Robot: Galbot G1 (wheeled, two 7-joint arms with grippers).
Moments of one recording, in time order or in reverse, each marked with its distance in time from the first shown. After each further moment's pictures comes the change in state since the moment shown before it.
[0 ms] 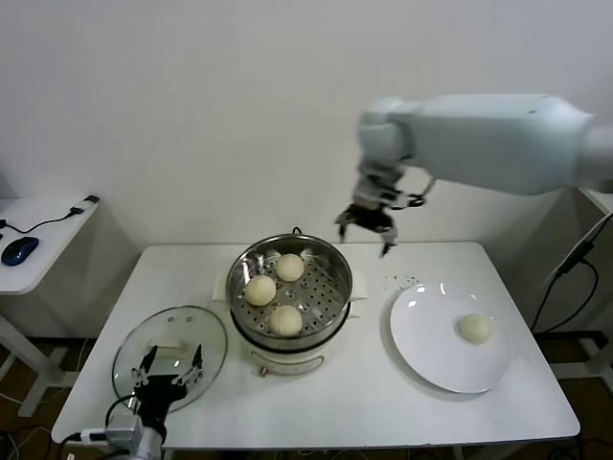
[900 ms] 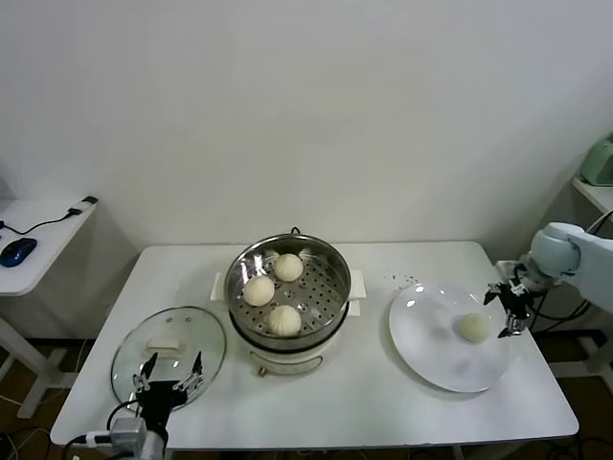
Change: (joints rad) left arm -0.005 -0.016 -0.001 0.035 0.031 0.009 0.005; right arm -0.669 -0.540 0.413 -0.175 -0.215 -0.415 0.127
